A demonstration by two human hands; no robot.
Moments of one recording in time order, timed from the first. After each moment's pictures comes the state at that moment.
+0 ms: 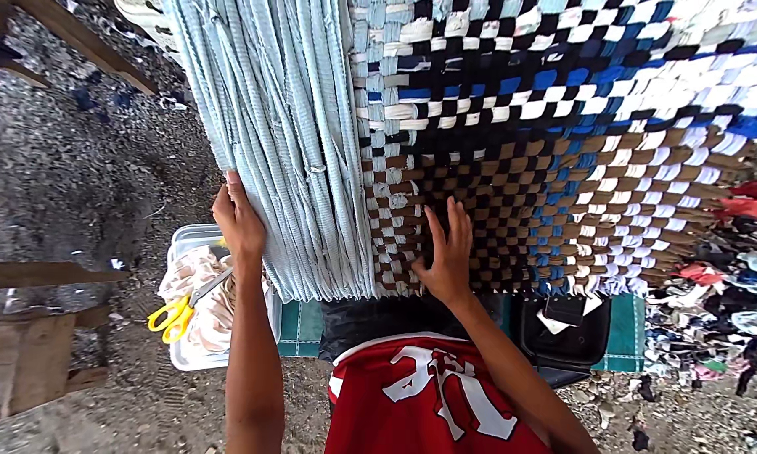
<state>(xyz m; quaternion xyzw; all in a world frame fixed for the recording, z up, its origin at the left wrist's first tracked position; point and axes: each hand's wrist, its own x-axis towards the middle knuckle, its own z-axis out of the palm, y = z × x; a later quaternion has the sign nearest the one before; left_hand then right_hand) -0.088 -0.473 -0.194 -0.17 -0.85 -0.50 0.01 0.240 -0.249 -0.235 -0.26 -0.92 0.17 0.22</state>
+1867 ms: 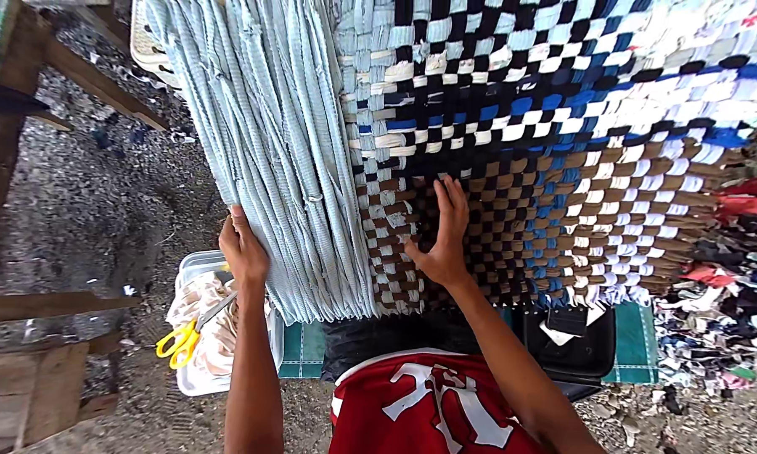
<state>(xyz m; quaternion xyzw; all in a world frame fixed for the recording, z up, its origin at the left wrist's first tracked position) -0.068 -0.479 -0.193 -0.15 -0.87 -0.47 0.01 0.195 -0.210 -0.202 -0.24 -0.88 0.26 0.32</state>
